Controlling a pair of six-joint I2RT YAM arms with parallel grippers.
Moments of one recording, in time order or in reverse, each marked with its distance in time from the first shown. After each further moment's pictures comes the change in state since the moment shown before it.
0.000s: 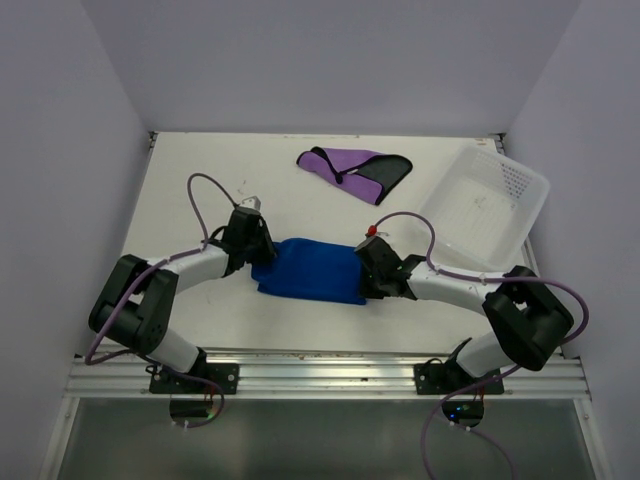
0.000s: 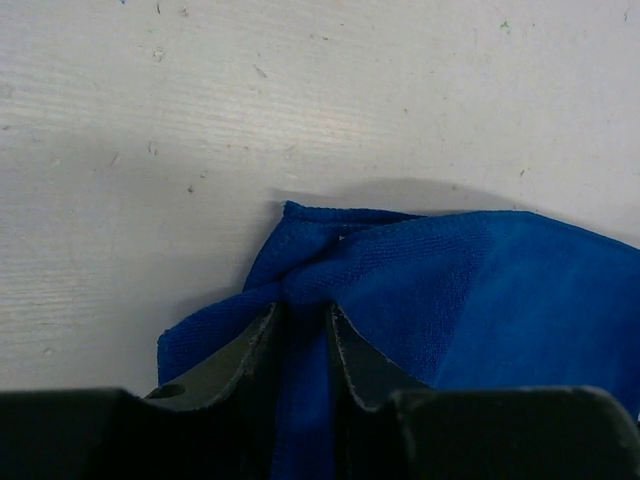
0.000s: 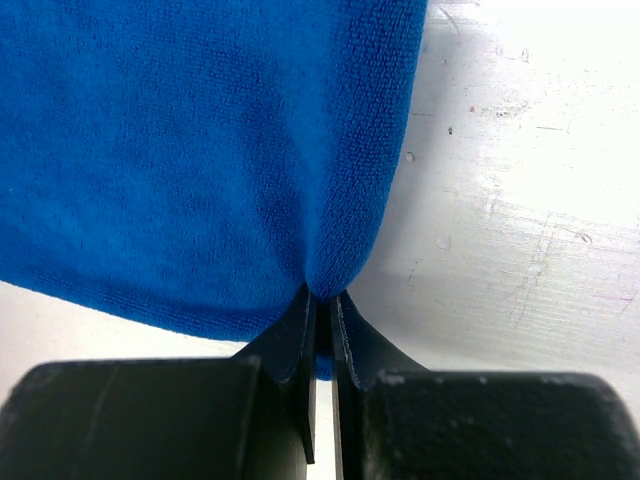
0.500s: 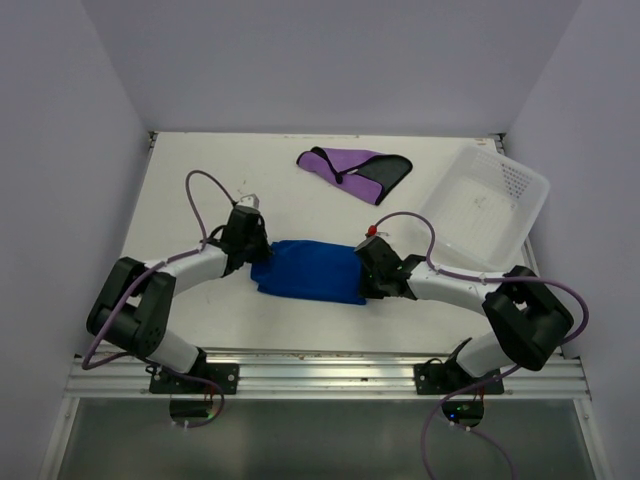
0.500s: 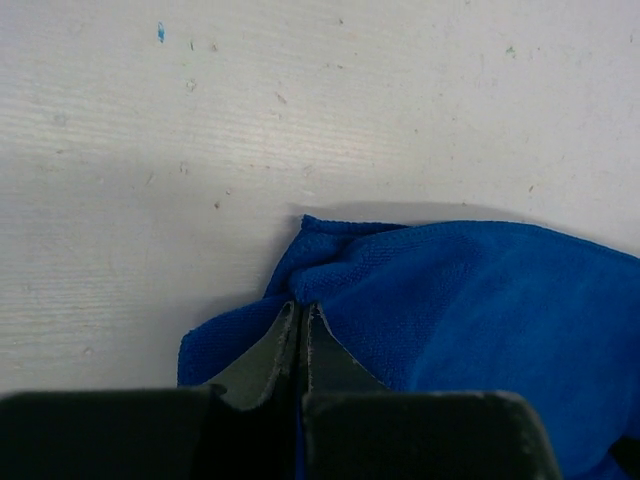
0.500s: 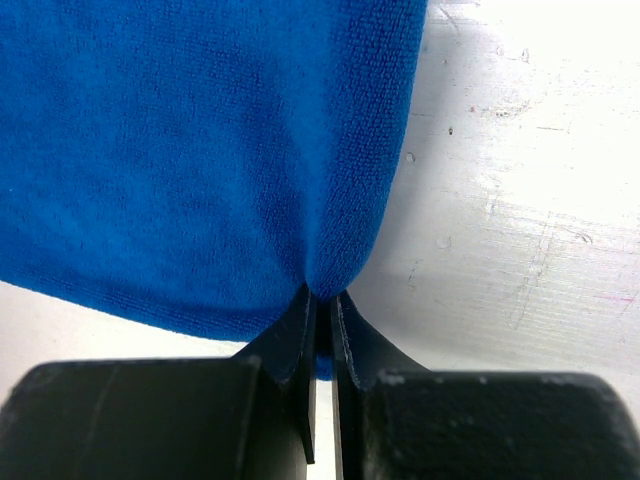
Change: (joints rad) left arm 0.000 -0.006 0.002 -0.004 -0.046 0.026; right arm -0.001 0.005 0.000 0.001 -0.002 0.000
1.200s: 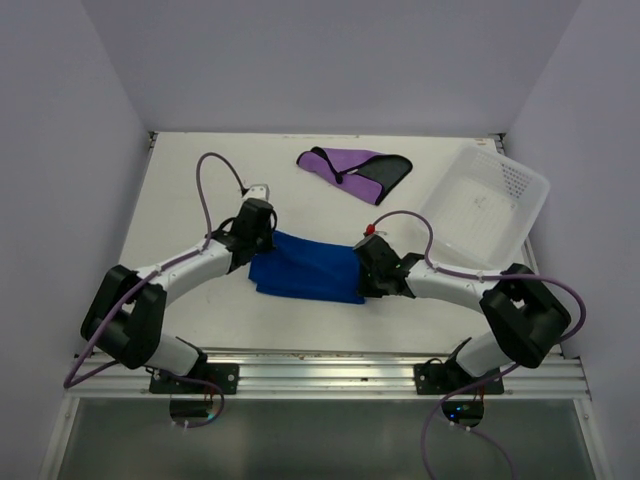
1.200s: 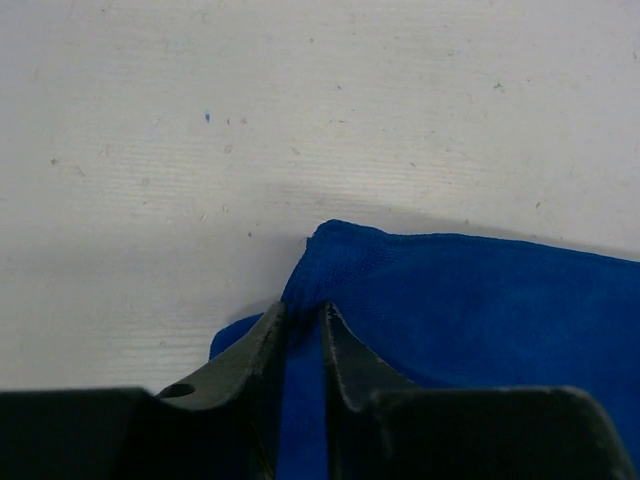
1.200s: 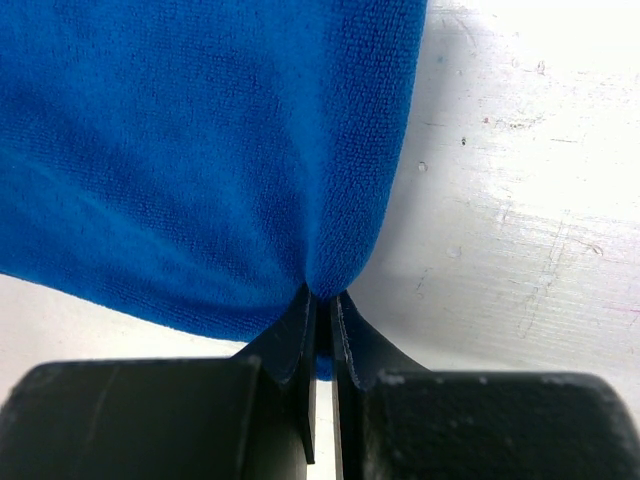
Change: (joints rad) left arm -0.098 -0.066 0.116 -0.147 -0.231 0.140; right arm -0.002 0.016 0.016 0.002 -0.011 -0.010
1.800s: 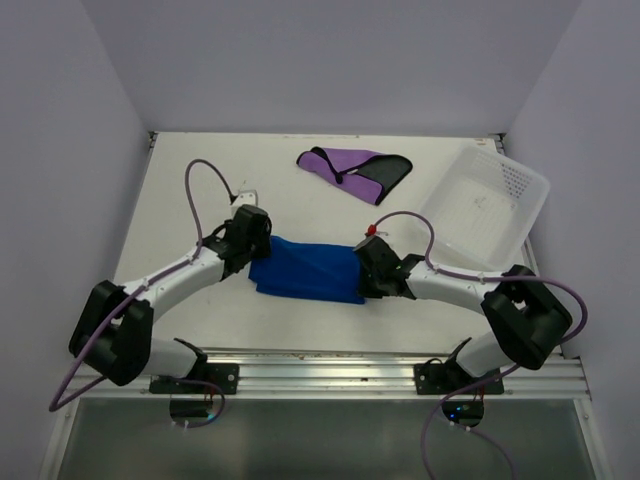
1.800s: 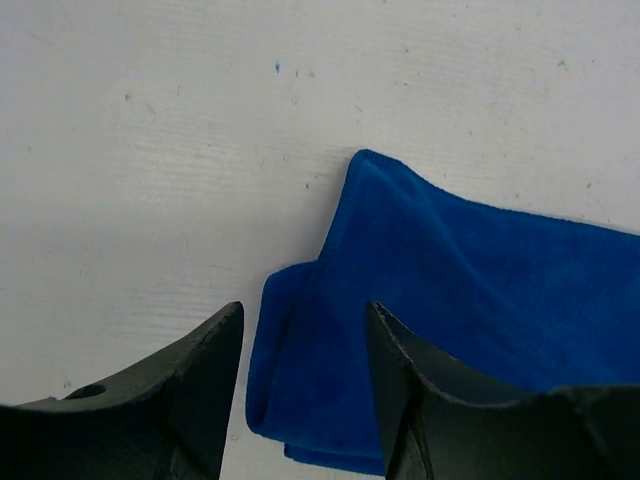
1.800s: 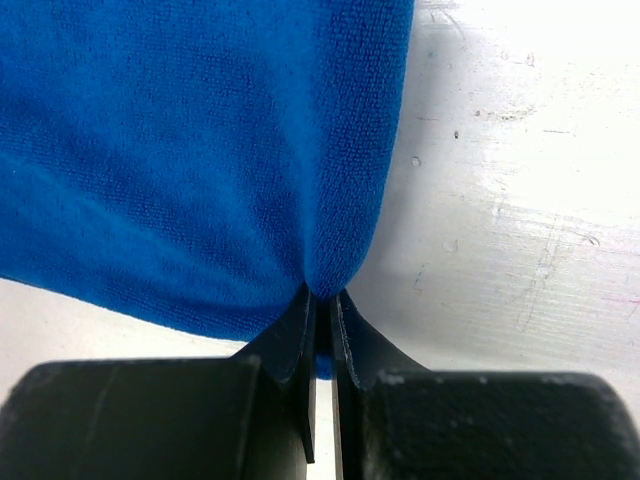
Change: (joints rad) left arm -0.007 -0.069 -0.020 -0.119 -0.096 -0.055; right arm 0.002 -0.019 -0.007 -0.002 0.017 0.024
